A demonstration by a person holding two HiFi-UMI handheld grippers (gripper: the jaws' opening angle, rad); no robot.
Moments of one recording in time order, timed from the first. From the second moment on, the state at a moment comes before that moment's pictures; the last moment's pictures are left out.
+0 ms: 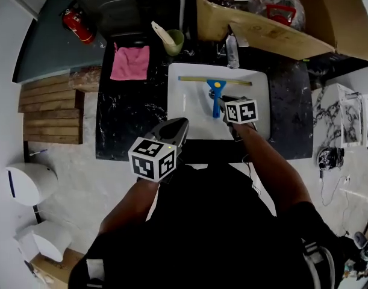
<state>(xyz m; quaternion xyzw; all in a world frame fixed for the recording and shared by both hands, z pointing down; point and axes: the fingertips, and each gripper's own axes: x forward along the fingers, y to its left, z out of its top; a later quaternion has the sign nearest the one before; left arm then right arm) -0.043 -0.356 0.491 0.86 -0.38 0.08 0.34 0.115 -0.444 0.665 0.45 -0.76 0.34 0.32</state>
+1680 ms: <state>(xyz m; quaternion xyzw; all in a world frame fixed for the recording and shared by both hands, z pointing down) -0.108 -0.325 0.489 0.77 -0.51 0.10 0.37 0.104 -0.498 0.783 0.46 -0.70 0.43 0.34</state>
